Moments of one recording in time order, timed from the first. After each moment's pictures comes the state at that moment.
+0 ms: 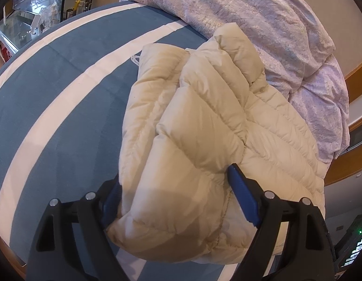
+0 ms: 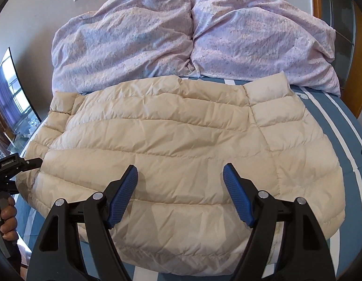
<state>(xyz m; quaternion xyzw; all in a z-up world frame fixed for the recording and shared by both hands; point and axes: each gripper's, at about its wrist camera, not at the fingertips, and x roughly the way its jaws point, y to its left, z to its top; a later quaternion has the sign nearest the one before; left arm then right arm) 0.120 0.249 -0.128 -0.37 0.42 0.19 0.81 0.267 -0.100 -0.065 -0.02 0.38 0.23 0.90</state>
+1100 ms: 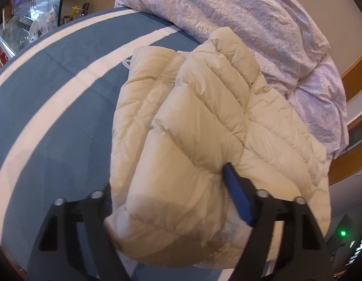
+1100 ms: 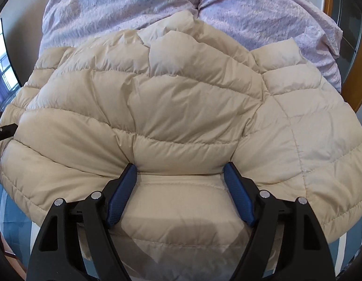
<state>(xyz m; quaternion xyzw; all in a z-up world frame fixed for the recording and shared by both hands) 0.122 0.240 -0.131 -0.37 0.39 0.18 0.82 0.268 -0.068 -0.110 -0.08 0.43 0.20 0.88</state>
